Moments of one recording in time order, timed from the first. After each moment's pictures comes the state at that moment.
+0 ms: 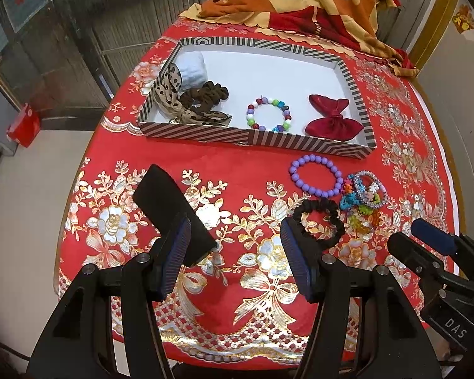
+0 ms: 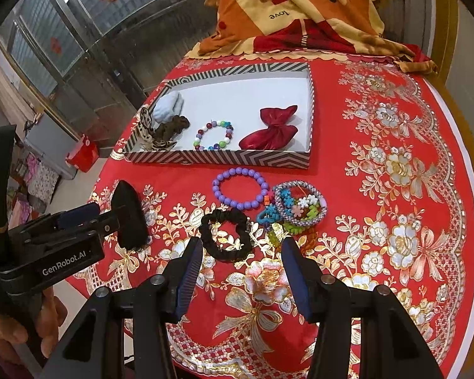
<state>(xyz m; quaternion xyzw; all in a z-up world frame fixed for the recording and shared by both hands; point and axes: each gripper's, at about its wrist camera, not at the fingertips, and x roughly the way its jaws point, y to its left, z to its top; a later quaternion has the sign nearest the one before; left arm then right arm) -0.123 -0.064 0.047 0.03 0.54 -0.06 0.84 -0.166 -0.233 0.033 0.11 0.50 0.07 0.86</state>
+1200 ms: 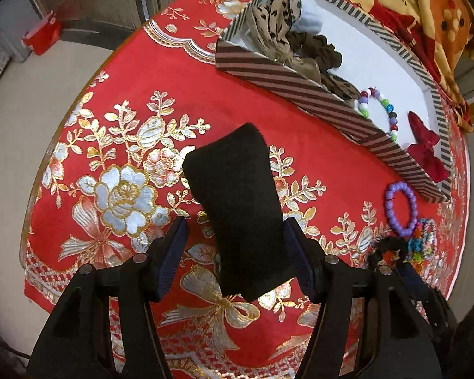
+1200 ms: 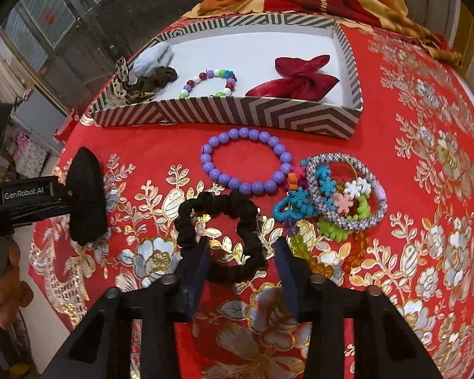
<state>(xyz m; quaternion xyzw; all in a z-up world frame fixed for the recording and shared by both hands) -0.078 0.022 -0.032 -0.11 0.63 0.03 0.77 -0.120 -0.197 -0.051 0.06 0.54 0.07 0.84</state>
